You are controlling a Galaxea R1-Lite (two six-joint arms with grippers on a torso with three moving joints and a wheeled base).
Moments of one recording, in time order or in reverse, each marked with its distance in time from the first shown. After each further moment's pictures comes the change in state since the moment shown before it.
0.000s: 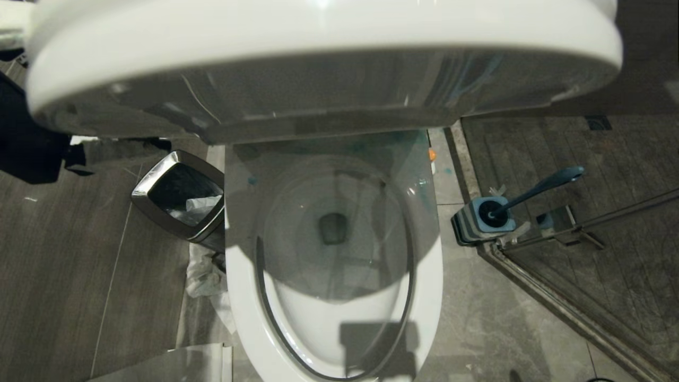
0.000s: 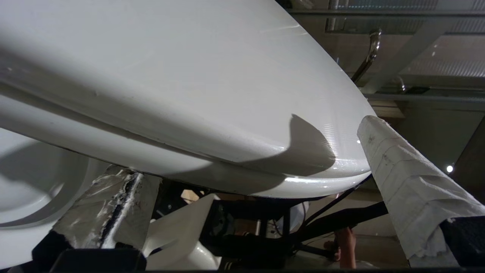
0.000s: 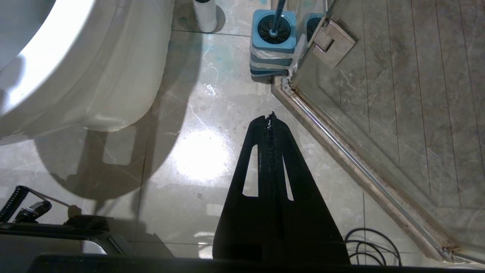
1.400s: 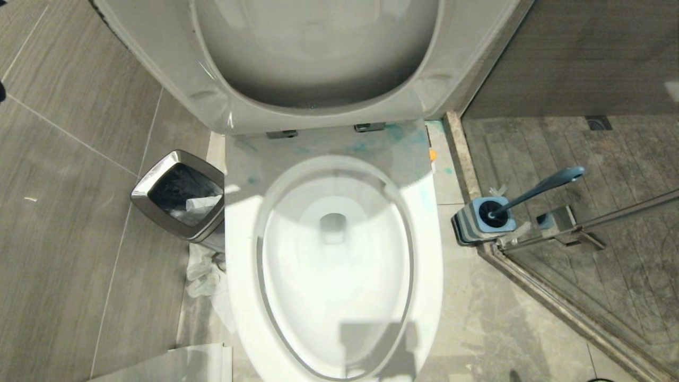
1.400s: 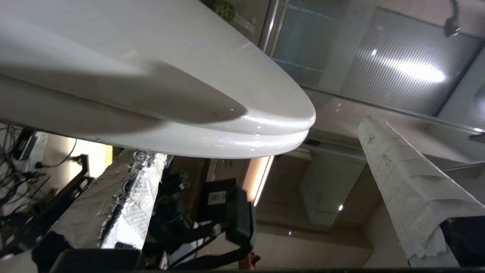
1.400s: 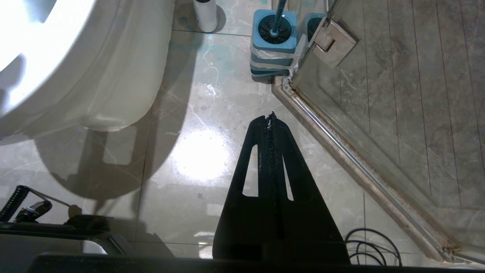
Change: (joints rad) left arm -0.003 0.103 -0.332 -0.483 0.043 -0.989; right arm 0.000 0.000 0.000 0.000 0.000 0.000
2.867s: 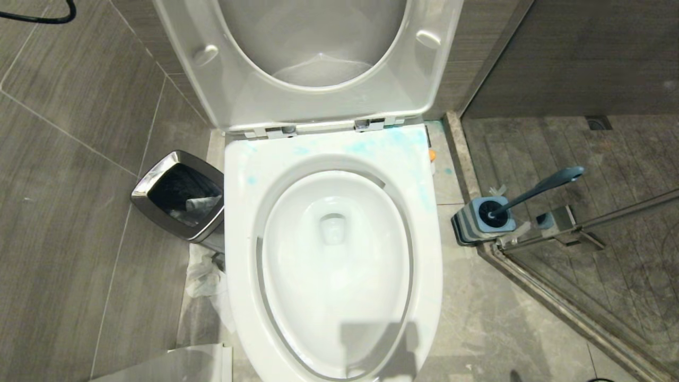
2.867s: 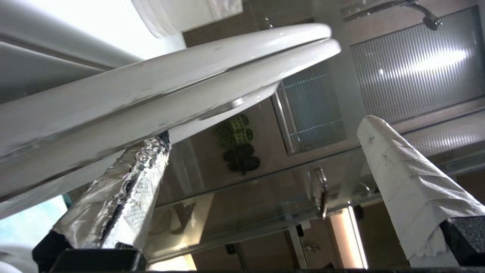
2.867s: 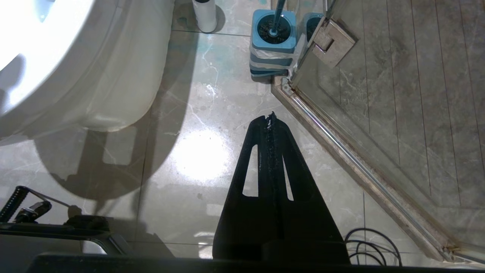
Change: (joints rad) left arm -0.003 0.250 -0.133 -0.462 0.353 0.204; right arm 0.000 0.000 0.000 0.000 -0.001 0.000
